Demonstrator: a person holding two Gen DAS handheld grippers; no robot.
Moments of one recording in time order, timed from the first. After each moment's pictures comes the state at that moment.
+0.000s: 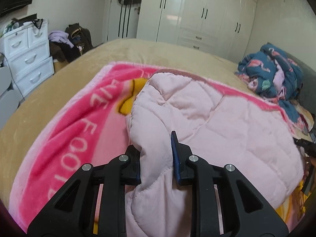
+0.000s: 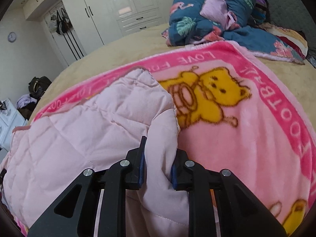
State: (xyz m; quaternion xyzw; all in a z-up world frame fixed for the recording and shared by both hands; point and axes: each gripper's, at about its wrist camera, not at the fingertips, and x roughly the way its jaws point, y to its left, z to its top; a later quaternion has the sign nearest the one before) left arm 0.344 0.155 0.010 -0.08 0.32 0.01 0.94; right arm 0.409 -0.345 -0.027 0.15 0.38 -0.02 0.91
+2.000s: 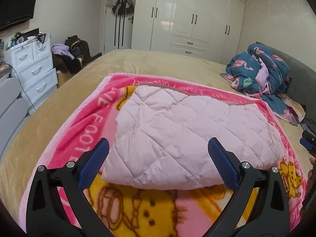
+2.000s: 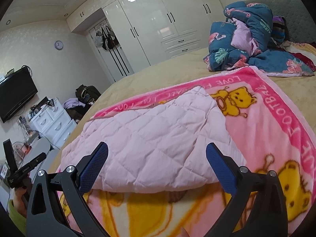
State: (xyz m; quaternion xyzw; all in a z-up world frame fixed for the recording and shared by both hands) left arm 0.223 0.102 0.076 -0.06 0.30 0.01 0.95; right arm 0.213 -0.305 0.077 0.17 0.28 0.13 0.93
